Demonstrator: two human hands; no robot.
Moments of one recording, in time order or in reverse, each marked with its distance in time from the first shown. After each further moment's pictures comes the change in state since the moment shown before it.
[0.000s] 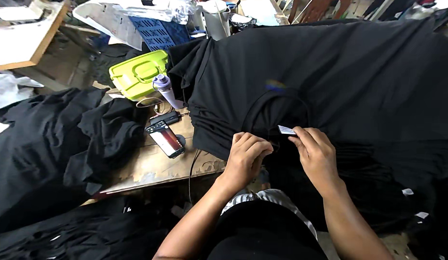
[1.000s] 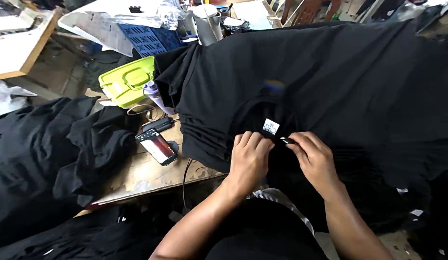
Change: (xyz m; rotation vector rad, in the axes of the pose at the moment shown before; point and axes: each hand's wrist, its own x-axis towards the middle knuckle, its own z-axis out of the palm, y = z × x) left_hand 0.026 0.014 0.038 0.304 -0.064 -0.081; right_hand -0.006 0.029 -0.010 0.176 -0.057 0.052
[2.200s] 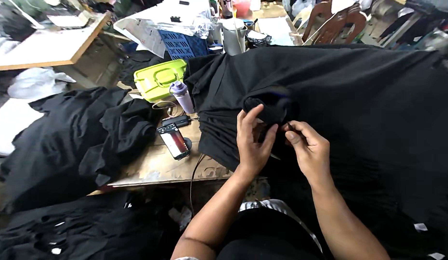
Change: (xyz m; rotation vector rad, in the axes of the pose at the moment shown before) left_hand 0.036 -0.012 -0.004 -0.680 0.585 -0.144; right_hand 0.057 -0.038 0.025 0.560 0.076 0.025
